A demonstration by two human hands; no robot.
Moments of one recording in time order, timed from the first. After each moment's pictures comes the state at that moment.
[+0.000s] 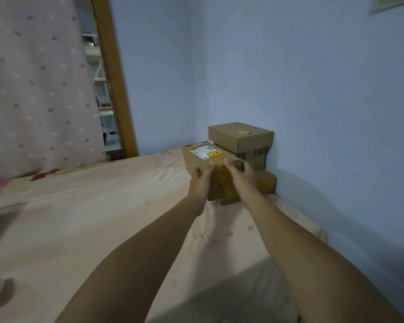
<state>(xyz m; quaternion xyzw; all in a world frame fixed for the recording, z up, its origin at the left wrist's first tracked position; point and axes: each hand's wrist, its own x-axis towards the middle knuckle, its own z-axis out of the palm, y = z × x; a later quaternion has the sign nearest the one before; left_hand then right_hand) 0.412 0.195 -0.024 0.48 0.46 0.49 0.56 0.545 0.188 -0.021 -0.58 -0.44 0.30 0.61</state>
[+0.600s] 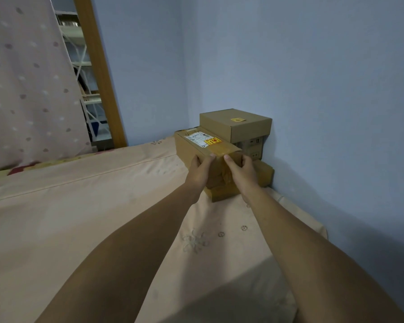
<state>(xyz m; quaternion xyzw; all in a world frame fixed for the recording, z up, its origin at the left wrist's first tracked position) 0.449 0.262 -0.042 0.54 0.47 0.47 0.52 0.585 0.235 -0.048 -0.59 -0.43 0.34 0.59</state>
